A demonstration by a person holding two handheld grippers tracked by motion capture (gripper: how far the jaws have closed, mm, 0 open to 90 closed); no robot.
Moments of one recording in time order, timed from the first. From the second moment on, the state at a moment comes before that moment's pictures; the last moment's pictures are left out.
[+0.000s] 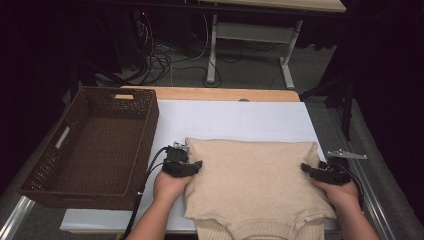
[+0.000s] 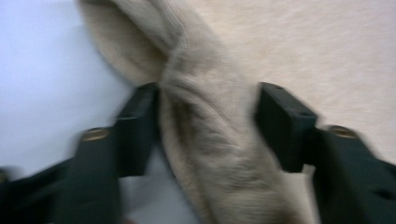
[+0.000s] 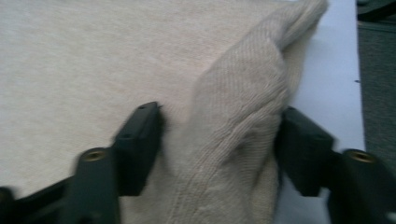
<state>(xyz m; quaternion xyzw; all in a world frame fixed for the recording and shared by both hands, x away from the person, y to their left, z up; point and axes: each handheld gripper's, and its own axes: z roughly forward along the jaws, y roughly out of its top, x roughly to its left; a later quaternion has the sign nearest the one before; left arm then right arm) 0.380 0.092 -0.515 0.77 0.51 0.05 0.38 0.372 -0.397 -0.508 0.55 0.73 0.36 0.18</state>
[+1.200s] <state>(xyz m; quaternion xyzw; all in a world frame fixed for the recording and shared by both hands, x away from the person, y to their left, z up) 0.384 0.105 -0.499 0.79 0.45 0.09 0.42 0.345 -0.394 -0.478 0.49 0.73 0.41 0.24</state>
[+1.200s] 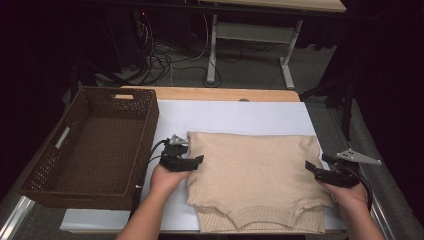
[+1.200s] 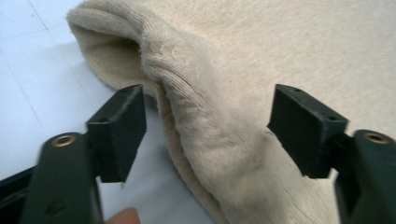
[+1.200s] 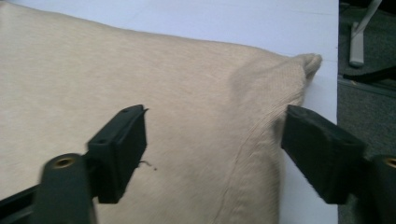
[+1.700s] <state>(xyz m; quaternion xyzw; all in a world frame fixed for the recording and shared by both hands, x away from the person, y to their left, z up) 0.374 0.108 -0.499 0.79 0.44 0.09 0.41 0.280 -0.357 -0.476 0.45 0.73 0.45 0.25</state>
